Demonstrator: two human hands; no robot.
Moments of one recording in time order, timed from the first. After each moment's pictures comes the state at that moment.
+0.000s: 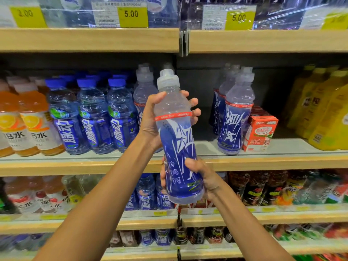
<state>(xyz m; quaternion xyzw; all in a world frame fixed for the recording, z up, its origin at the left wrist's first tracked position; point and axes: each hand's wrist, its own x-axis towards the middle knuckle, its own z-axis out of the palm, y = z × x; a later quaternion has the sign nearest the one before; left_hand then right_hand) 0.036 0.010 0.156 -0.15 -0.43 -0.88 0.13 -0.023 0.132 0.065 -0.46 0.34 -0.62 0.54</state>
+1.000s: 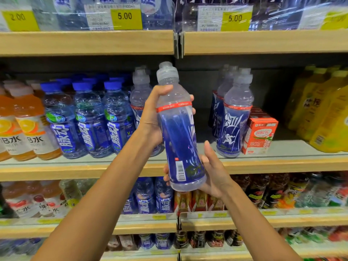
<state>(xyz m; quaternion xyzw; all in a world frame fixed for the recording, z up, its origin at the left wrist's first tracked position) 0.031 0.018 0.175 0.00 -0.50 -0.83 0.24 -0.048 0.142 0.071 -0.40 0.35 -0.64 0.55</state>
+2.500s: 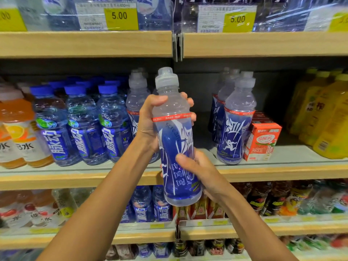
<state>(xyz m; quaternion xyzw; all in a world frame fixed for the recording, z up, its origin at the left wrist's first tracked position) 0.015 0.002 0.167 -0.17 -0.46 -0.86 0.16 -0.037 0.135 0.095 -0.45 0.50 -0.63 0.39</state>
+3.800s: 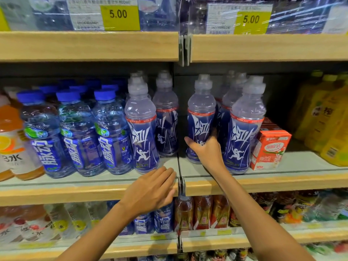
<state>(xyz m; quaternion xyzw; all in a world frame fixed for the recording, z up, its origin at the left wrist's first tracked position) 0.046 -0.051 0.014 -0.10 -0.90 0.23 0.36 -0.140 0.049 0.059 -0.33 0.71 -0.62 -0.04</state>
